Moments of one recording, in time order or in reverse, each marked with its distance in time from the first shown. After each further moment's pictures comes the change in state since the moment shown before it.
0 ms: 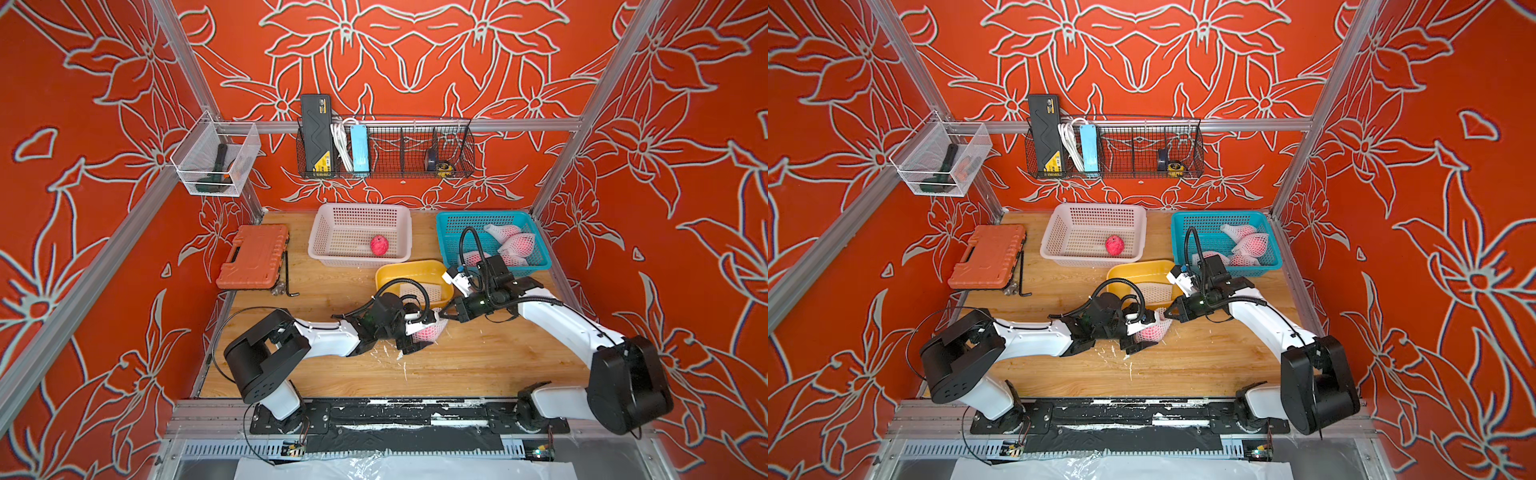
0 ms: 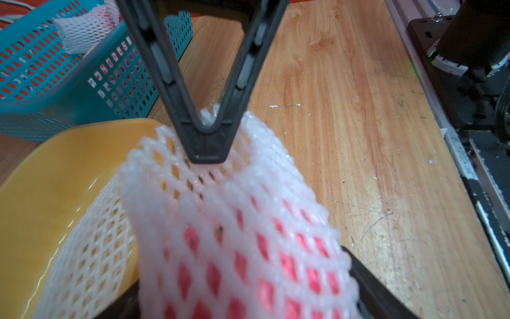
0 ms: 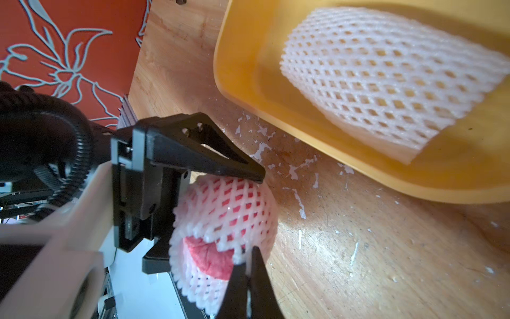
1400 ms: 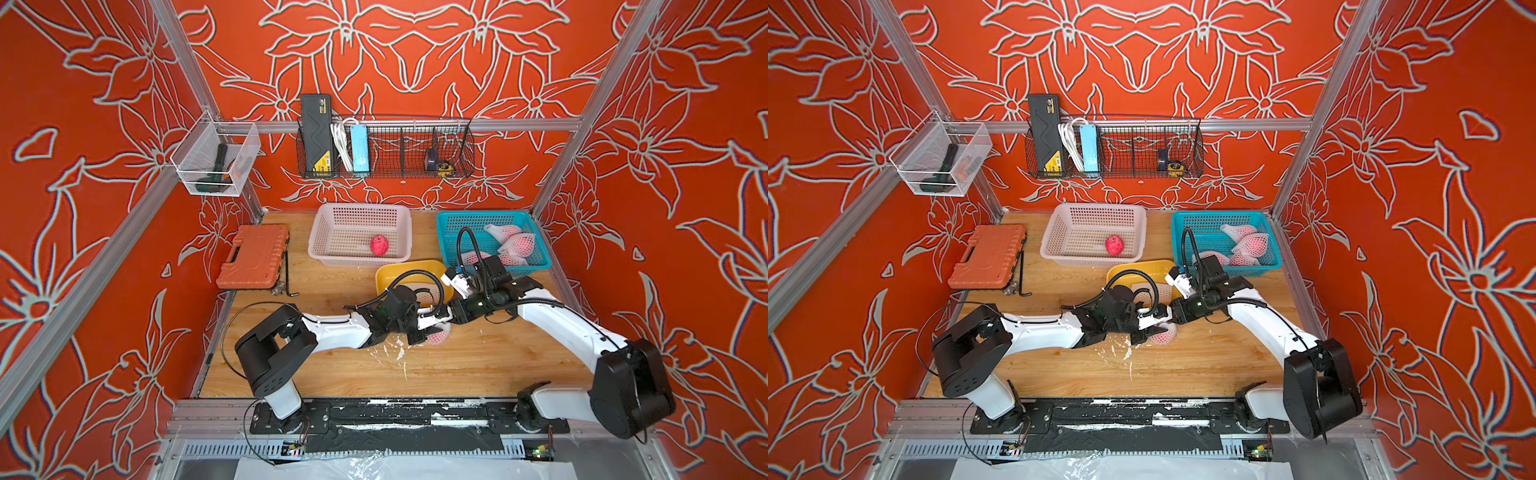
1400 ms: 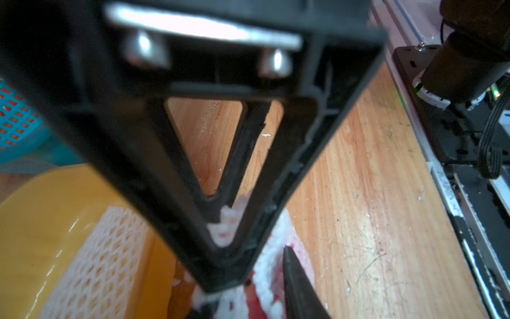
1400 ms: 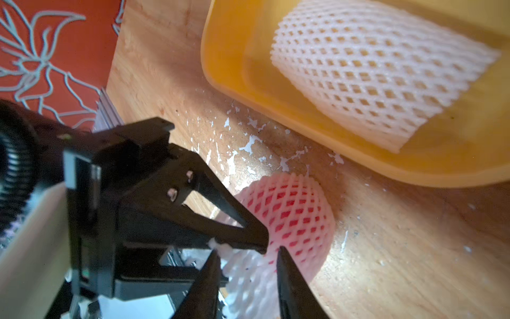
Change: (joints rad) left arm -0.035 0.060 0.159 -0.117 0.036 -0.017; right arm 0.037 -0.029 0.016 -0.046 0.116 -0.013
